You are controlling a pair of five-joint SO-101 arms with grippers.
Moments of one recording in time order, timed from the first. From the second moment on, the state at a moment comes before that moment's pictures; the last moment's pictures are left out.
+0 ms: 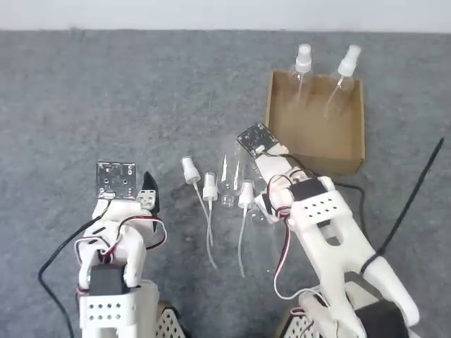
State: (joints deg) left arm -8.2 -92.5 87.4 51.9 0.6; right arm -22.9 -25.1 52.5 49.9 16.3
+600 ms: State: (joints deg) left arm -8.2 -92.5 87.4 51.9 0.6; right arm -22.7 -25.1 56.1 47.1 12.2
